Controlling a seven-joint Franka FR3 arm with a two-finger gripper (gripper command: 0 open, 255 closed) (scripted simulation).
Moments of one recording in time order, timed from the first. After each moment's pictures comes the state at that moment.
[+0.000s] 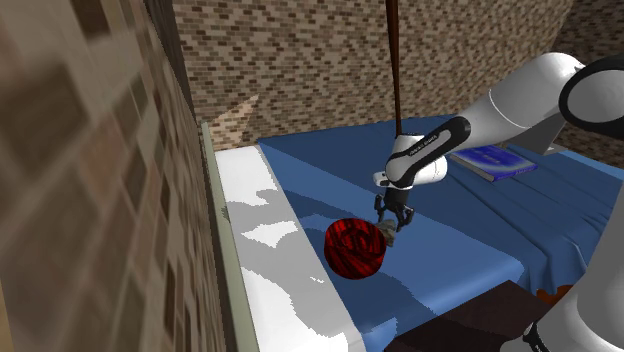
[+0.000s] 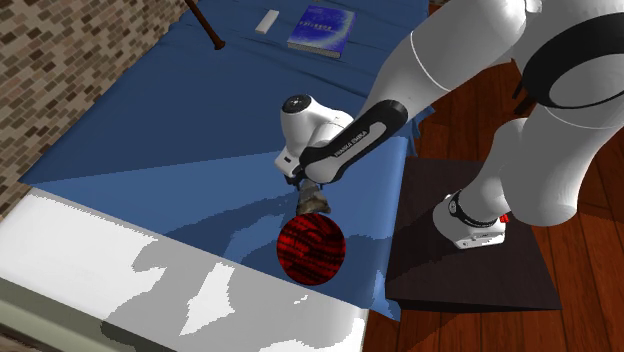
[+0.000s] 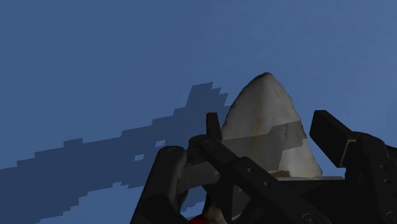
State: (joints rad) arm -0.11 0.26 -0.05 -2.32 0.15 2.46 -1.93
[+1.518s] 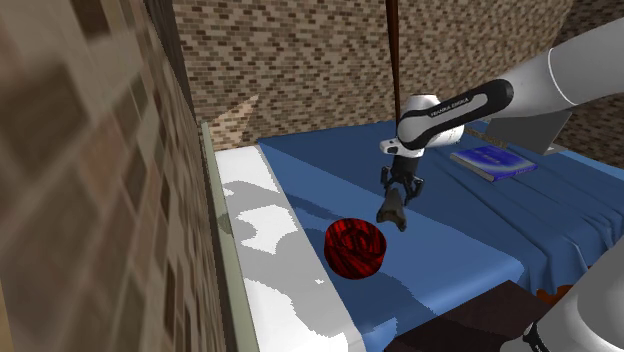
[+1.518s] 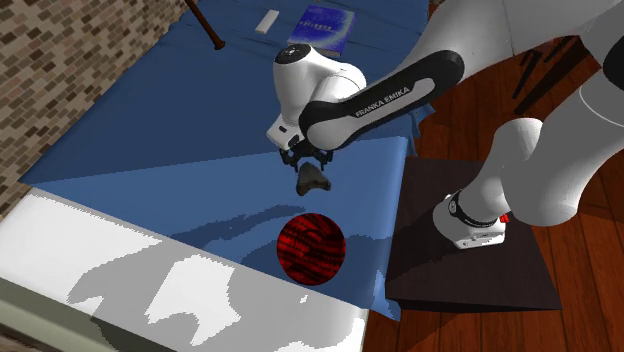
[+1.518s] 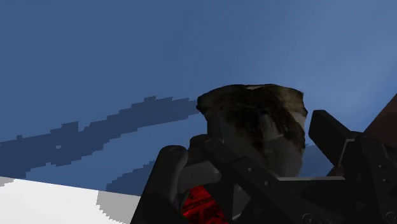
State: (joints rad) arm -0.11 0.03 -0.06 -2.25 0.10 2.18 -1.88
